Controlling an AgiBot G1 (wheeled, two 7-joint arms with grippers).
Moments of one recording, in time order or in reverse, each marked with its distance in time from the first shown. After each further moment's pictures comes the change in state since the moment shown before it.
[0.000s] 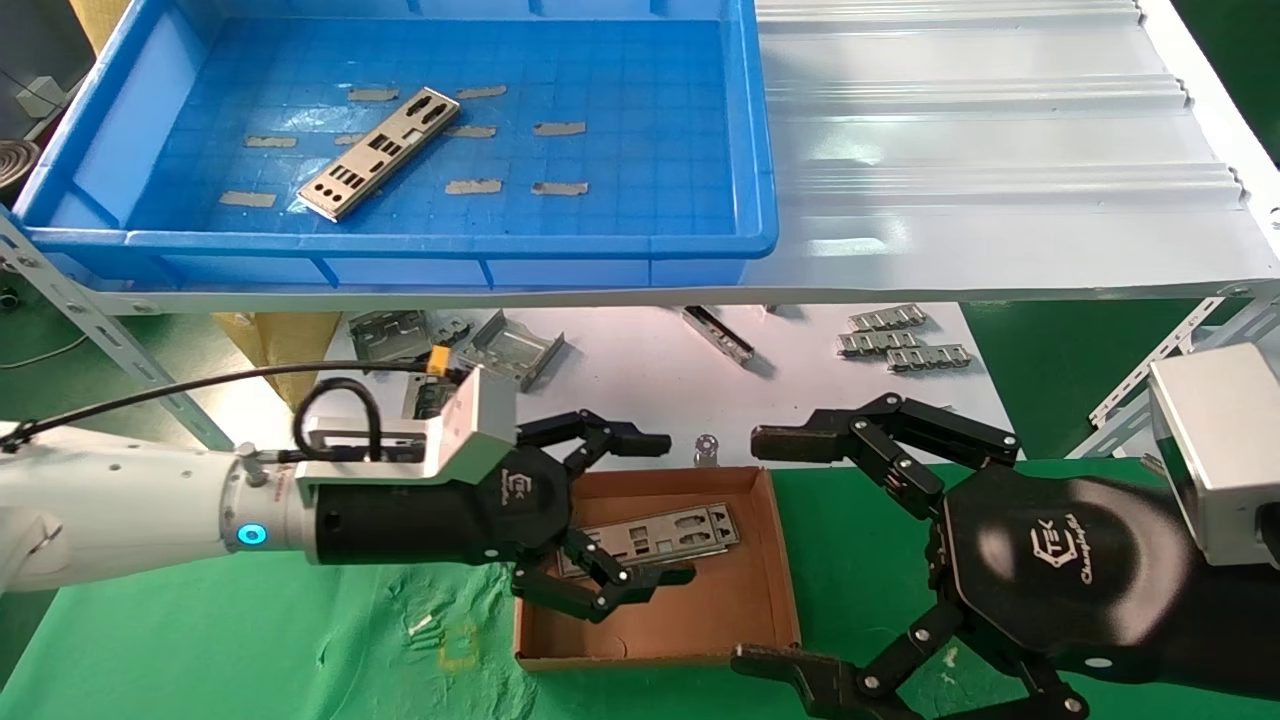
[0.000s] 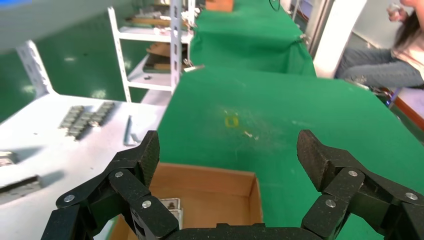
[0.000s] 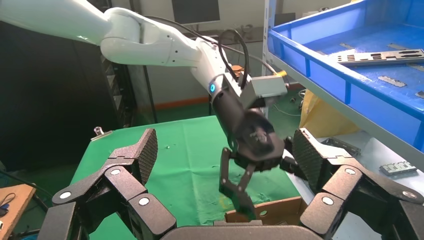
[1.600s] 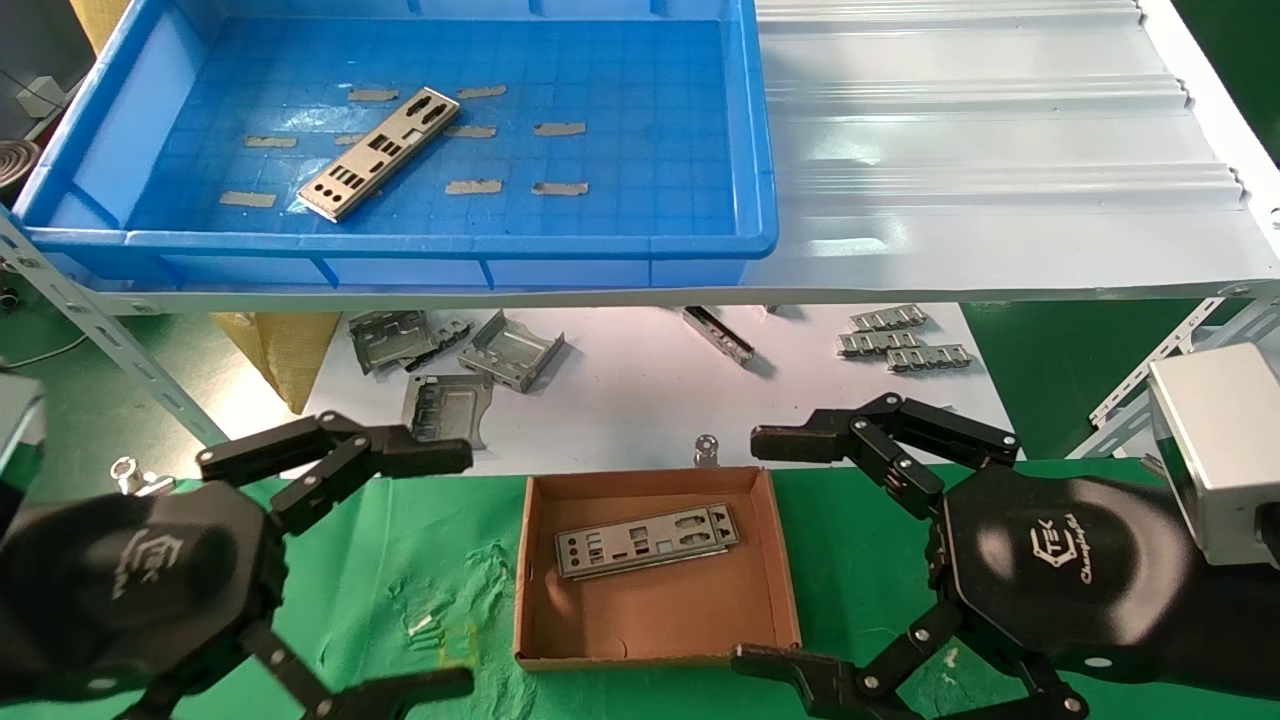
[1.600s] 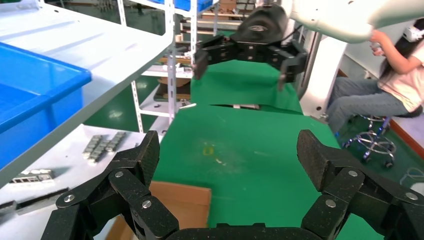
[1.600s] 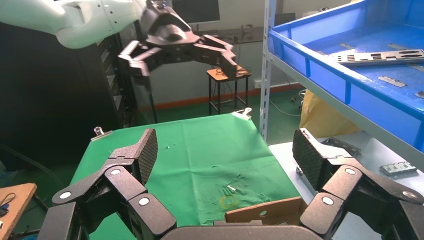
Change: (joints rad) left arm 0.392 -0.519 -0.452 -0.895 -0.171 -0.038 -0.492; right arm 0.000 0.000 -0.001 0.000 0.001 0.000 -0.001
